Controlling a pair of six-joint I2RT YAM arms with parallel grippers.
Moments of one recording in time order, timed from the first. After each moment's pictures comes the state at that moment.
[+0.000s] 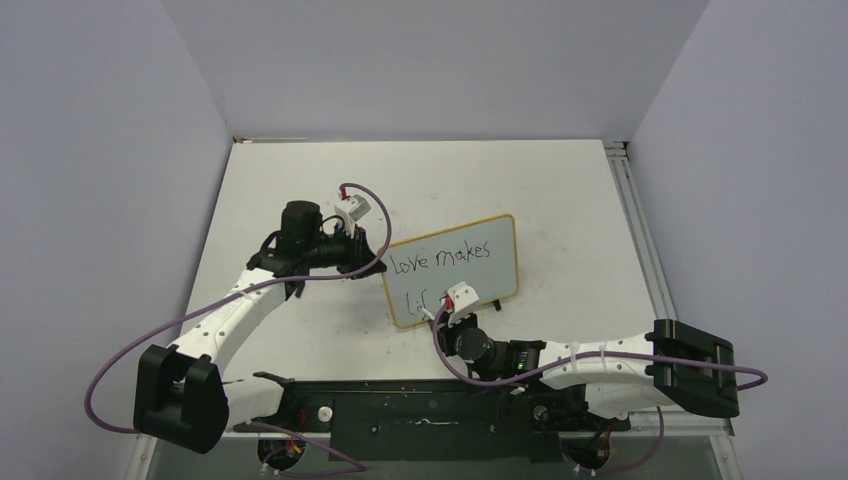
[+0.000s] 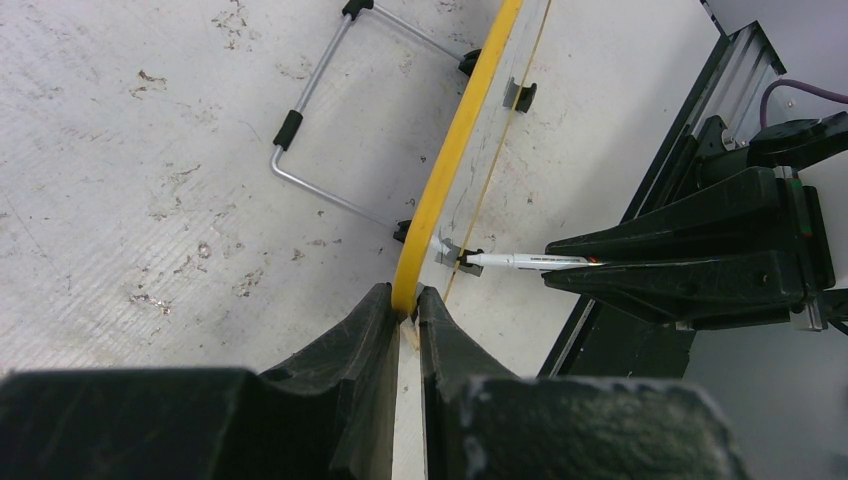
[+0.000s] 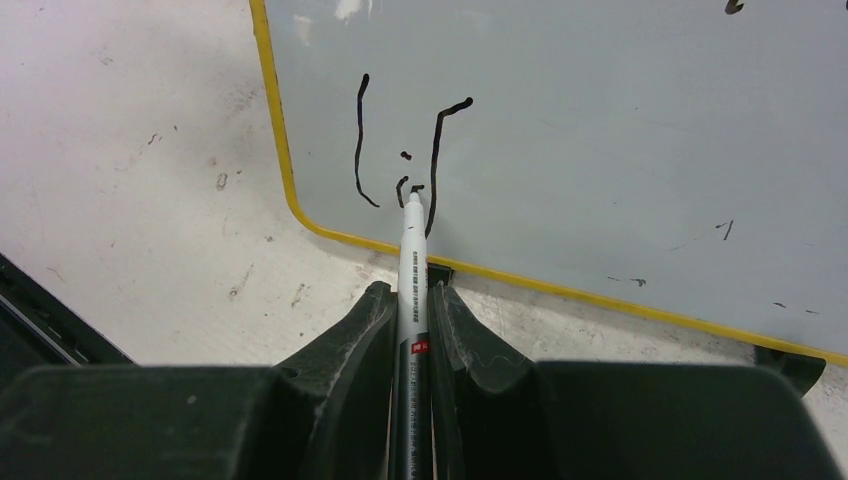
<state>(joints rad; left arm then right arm) -0.31 1.21 0.82 -0.25 0.72 -0.10 1.31 1.22 0.41 0.35 0.63 0.40</state>
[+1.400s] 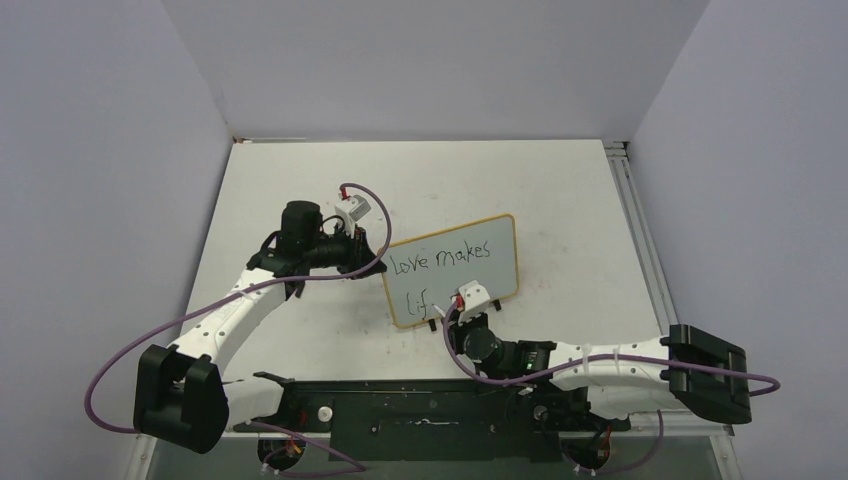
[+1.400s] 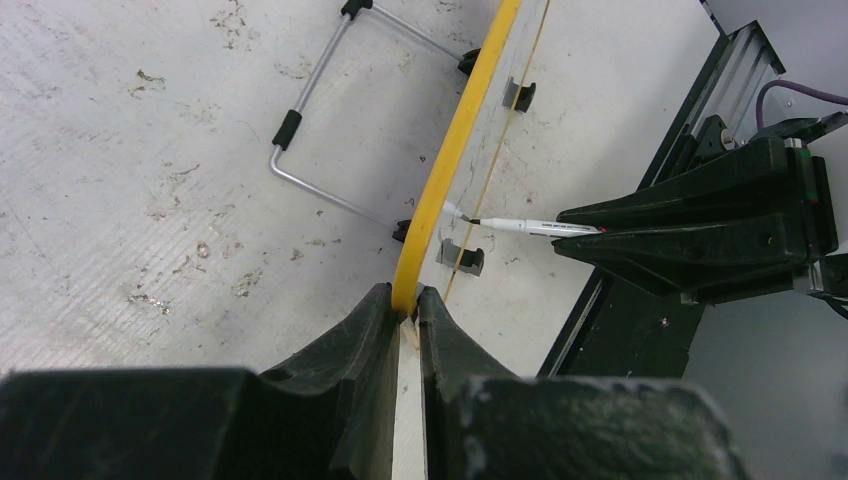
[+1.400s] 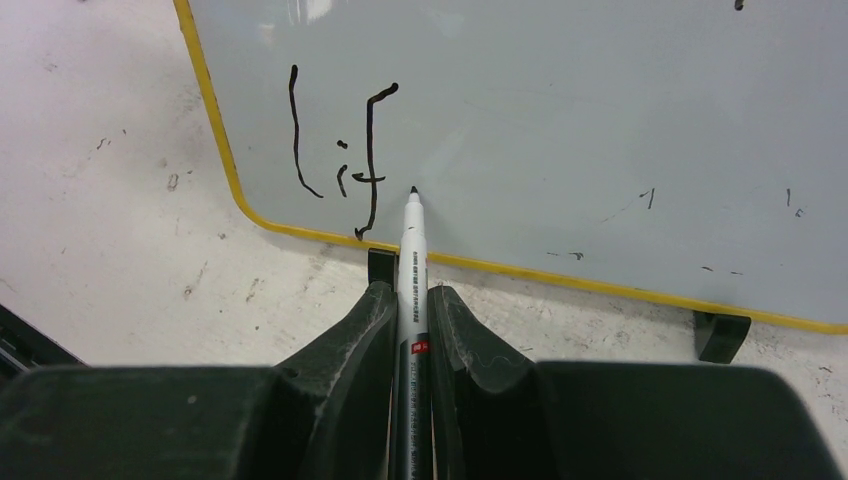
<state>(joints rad) -0.31 1.21 0.82 -0.25 0.72 -0.10 1.30 1.15 0.38 0.28 0.68 0.42</state>
